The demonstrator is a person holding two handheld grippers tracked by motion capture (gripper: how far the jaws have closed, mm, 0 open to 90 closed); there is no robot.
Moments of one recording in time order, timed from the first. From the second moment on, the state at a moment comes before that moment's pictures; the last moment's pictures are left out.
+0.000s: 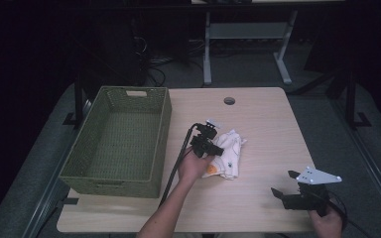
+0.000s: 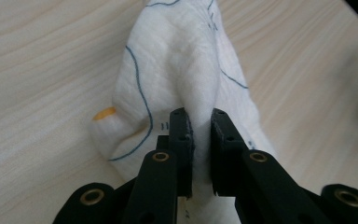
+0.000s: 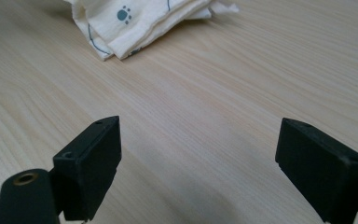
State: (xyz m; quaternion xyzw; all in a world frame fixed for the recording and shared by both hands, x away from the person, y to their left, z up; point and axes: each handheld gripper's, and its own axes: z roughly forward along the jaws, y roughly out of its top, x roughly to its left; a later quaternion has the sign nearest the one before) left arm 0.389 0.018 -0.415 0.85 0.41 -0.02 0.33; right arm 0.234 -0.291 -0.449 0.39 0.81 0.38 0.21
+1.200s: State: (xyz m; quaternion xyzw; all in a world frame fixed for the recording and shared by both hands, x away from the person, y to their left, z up) left arm 0.370 0.103 -0.351 0.80 0.40 -0.09 0.44; right arm 0.237 -0.289 -0.452 0.40 0.81 0.37 0.21
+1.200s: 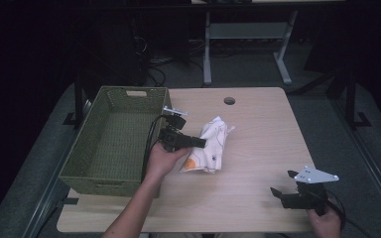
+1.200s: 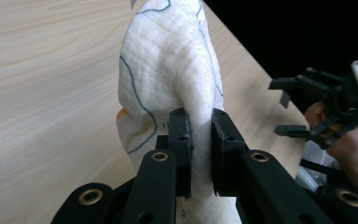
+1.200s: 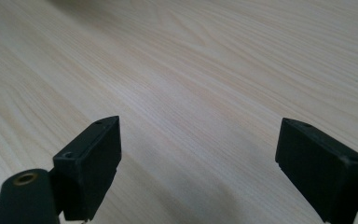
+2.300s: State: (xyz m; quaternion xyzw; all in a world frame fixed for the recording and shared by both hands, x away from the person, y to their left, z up) left arm 0.372 0.181 -0.304 0.78 0.39 -0.09 0.48; right arm 0.242 -0.286 -0.452 0.41 0.81 0.38 0.20
